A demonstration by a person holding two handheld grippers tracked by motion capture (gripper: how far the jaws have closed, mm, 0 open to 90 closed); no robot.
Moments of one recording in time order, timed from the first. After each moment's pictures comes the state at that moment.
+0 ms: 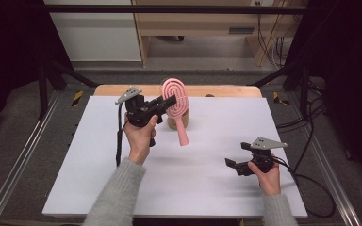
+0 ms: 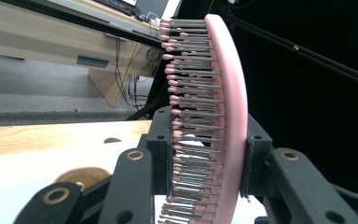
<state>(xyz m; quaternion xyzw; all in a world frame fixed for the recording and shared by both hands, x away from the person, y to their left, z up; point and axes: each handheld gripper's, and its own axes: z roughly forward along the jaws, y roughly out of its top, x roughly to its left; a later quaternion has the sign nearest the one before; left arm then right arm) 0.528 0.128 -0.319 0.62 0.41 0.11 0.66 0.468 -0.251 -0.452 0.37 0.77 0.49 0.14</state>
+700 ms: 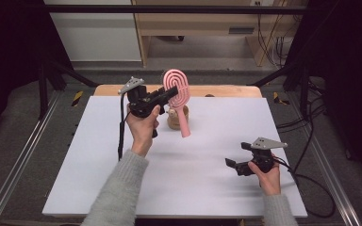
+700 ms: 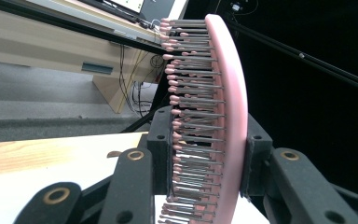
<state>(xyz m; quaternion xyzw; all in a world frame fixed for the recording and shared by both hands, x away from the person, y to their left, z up) 0.545 0.121 -0.303 0.61 0.41 0.12 0.66 0.467 -0.252 -0.451 0.37 0.77 0.49 0.14</state>
